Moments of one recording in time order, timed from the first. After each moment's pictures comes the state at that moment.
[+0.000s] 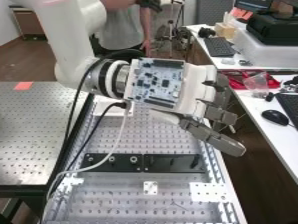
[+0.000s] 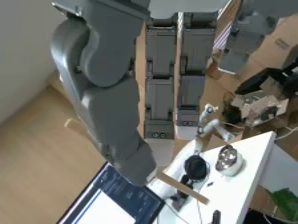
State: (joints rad) arm 1.44 -2.07 -1.47 -2.62 -1.18 0.06
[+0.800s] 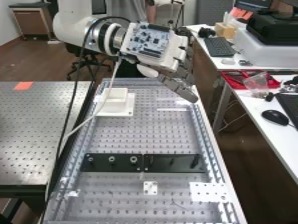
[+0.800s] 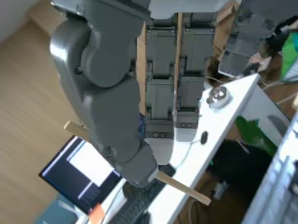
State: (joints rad) arm 1.68 -1.94 -1.49 -3.00 -1.06 0.09
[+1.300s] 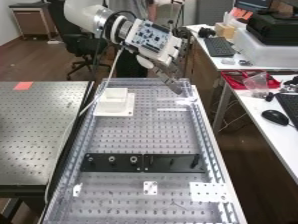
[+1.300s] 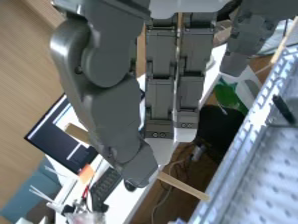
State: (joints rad) arm 1.84 -2.00 -1.35 -3.33 -0.95 0.26
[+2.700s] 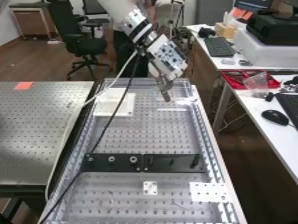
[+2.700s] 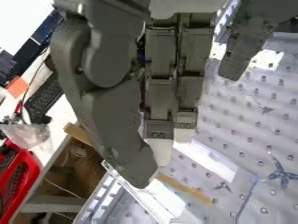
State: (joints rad) arm 1.85 -2.36 -0.79 -4.03 -1.15 0.41
